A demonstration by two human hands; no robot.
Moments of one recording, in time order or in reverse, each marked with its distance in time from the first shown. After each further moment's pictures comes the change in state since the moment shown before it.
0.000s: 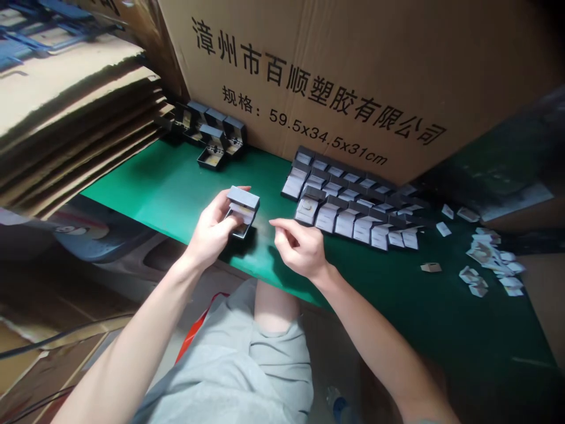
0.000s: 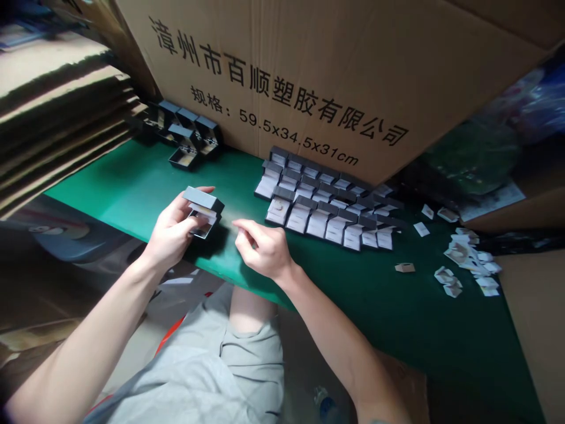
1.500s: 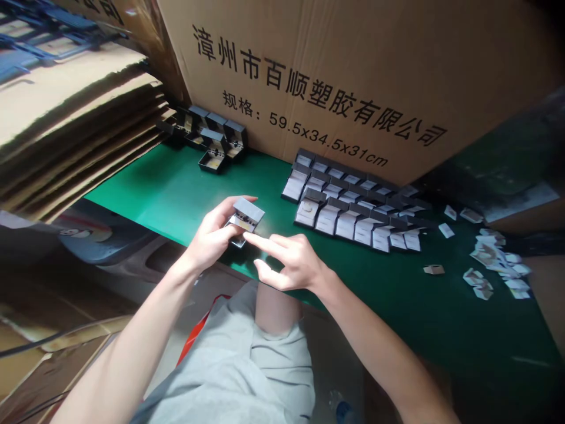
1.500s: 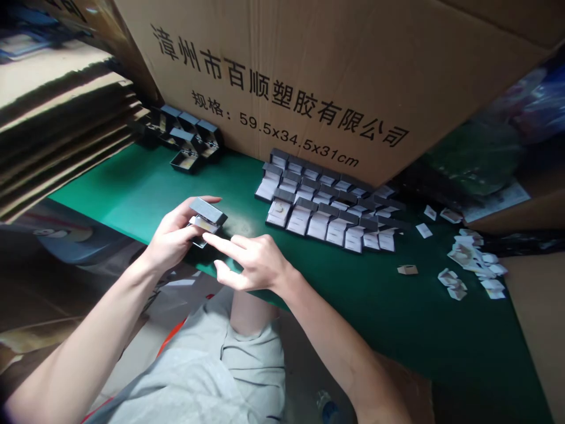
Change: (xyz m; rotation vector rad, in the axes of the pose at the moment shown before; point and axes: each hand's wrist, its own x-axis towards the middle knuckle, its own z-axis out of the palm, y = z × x) left_hand -0.002 0.007 -0.005 0.114 -0.116 0.026; right_hand -0.001 -0.007 -0.005 -0.018 -0.364 -0.180
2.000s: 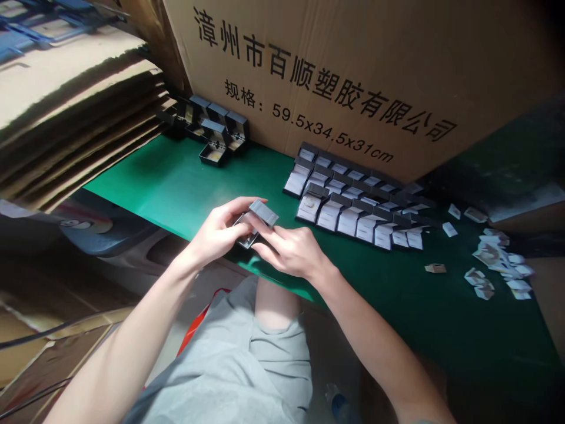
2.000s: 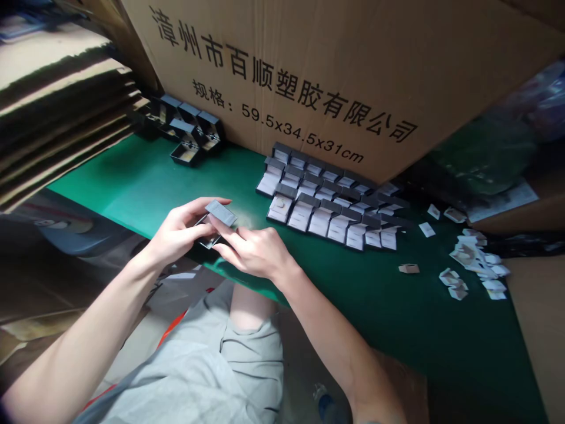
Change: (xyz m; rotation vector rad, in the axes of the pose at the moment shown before) left_hand -0.002 0.010 0.005 0.133 -0.098 -0.005; right_hand 0.000 0.010 0.007 -0.304 -0.088 0.014
